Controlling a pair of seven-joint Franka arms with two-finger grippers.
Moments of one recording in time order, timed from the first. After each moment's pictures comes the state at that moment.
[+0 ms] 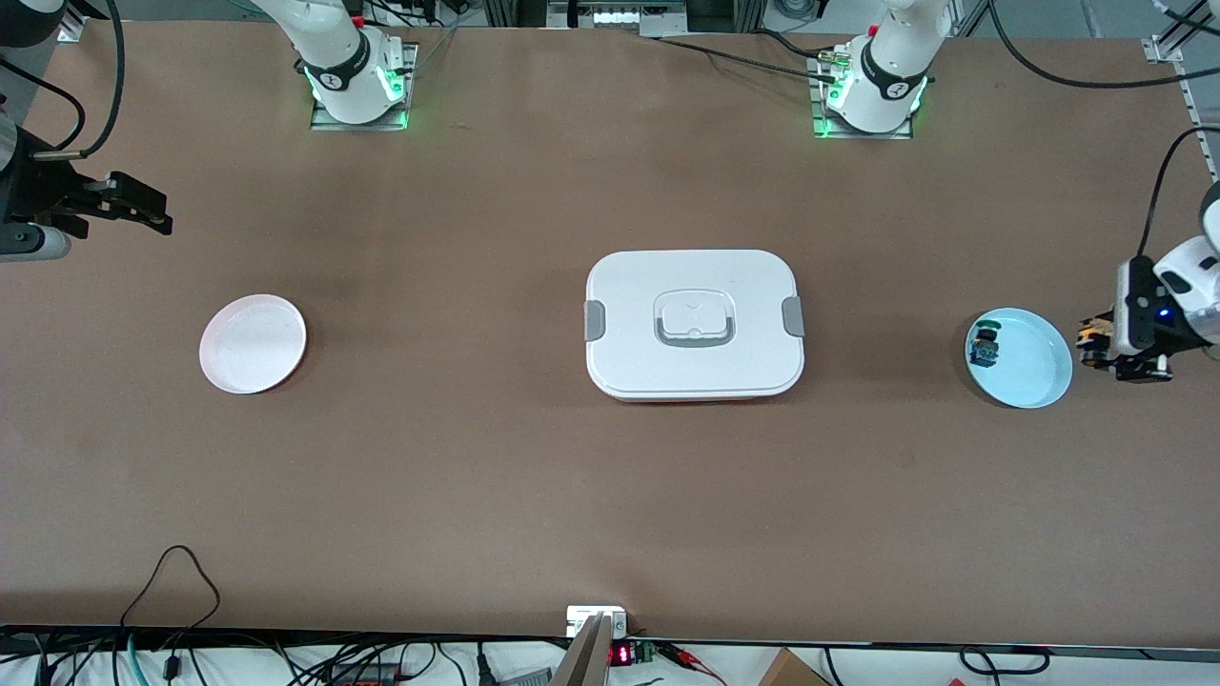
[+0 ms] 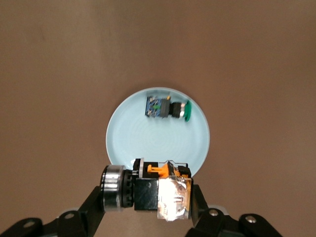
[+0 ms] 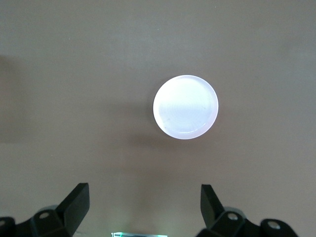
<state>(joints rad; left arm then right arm) 0.50 0.30 -0.21 -1.74 0.09 1.91 1.97 0.01 0.02 -0.02 -1.62 -0.03 1.54 -0.08</state>
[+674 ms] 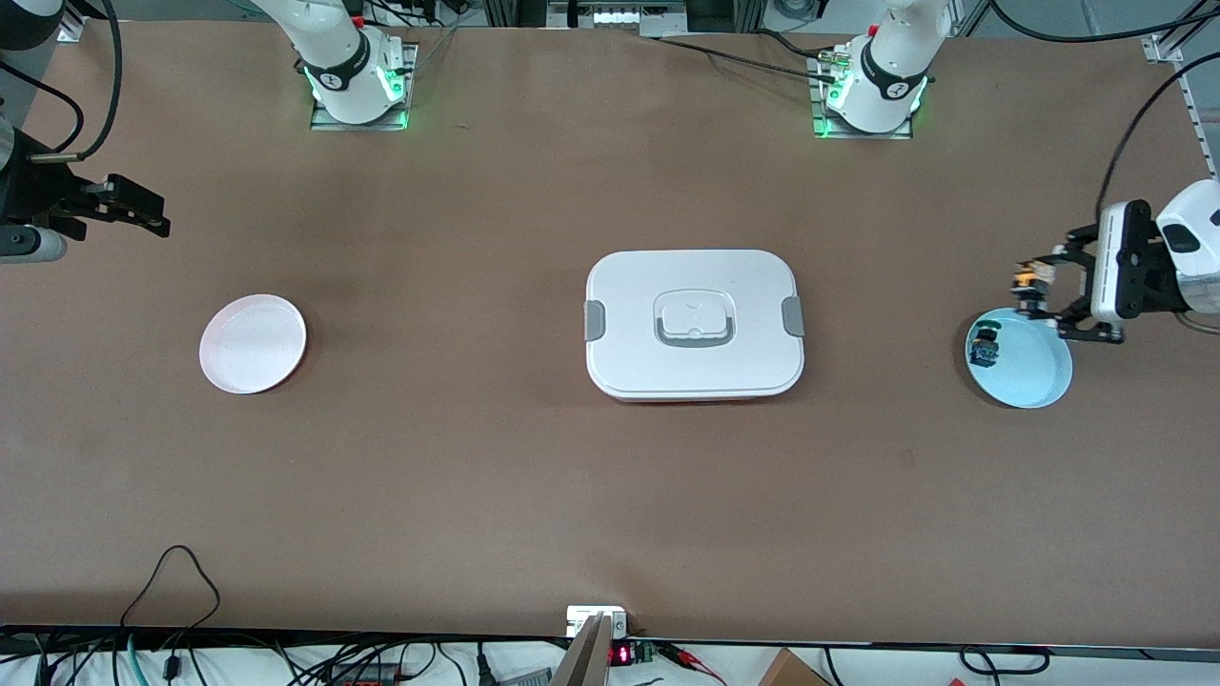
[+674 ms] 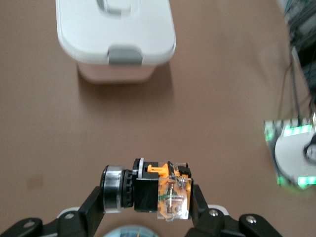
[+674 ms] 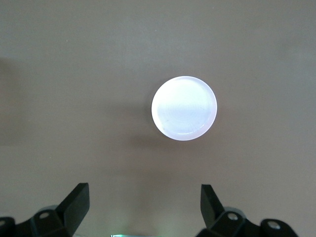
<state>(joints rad) 0.49 0.29 -0.36 -1.56 -0.31 1.44 1.76 0.01 0.02 -0.03 -1.63 -0.03 1.56 -0.08</state>
